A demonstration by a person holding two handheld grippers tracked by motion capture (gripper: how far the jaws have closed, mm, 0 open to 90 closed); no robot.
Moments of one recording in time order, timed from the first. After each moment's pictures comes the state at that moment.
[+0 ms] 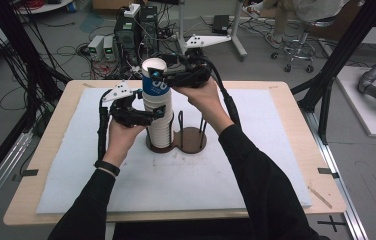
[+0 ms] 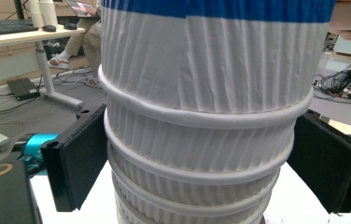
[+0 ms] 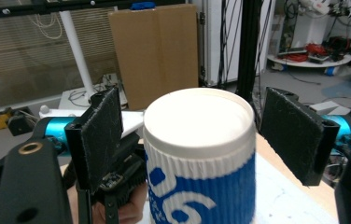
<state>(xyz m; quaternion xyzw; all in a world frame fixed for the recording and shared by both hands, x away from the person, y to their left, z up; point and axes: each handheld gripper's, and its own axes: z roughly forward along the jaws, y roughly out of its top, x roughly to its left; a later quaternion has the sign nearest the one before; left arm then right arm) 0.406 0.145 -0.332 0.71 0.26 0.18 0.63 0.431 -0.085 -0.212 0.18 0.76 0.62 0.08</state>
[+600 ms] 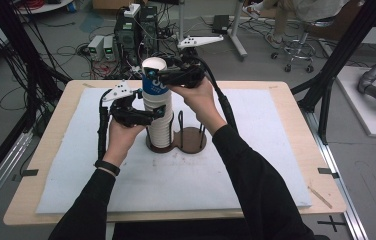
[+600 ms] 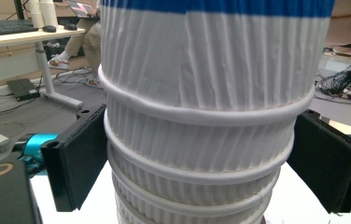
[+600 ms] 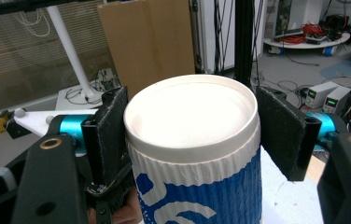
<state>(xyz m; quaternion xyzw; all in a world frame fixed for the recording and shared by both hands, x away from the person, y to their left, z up) 0.406 0.145 -0.332 0.71 0.26 0.18 0.63 0.438 -0.074 -0.218 0.21 0.76 0.61 0.07</state>
